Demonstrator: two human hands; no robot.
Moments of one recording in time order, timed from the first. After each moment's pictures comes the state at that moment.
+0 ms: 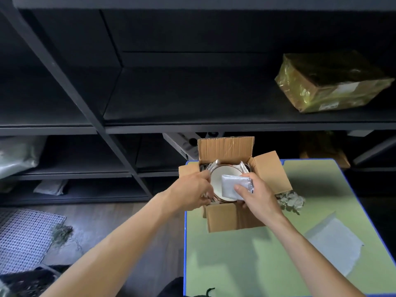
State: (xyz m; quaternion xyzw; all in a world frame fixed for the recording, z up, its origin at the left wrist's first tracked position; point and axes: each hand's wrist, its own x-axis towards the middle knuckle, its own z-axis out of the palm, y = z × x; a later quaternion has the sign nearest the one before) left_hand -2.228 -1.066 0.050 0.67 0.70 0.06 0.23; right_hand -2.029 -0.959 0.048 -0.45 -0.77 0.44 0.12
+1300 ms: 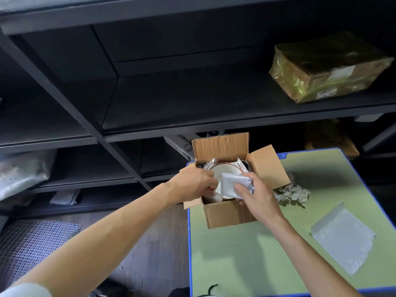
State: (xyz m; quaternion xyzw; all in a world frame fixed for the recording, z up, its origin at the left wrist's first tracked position) left_hand -2.233 -1.037 0.053 0.77 0.63 -0.04 0.14; right_hand -2.014 -0.964 0.038 -0.45 -0.74 0.47 0.15
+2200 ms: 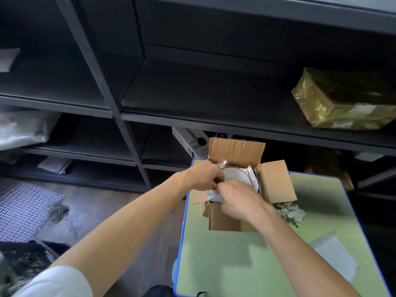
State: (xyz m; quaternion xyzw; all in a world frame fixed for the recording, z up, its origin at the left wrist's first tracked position) left_hand -2.232 -1.036 0.061 0.66 0.70 0.06 0.25; right_hand -2.087 -0.993 0.100 -0.21 -0.95 0.08 -0.19
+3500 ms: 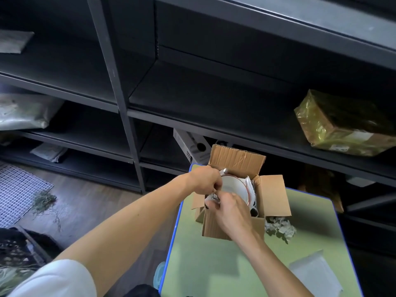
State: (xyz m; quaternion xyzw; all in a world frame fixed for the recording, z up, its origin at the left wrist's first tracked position) left_hand -2.234 -1.030 0.055 0.62 0.74 0.05 0.28; right_hand -2.079 -1.009 0.062 -0.35 -0.92 0.20 -0.01
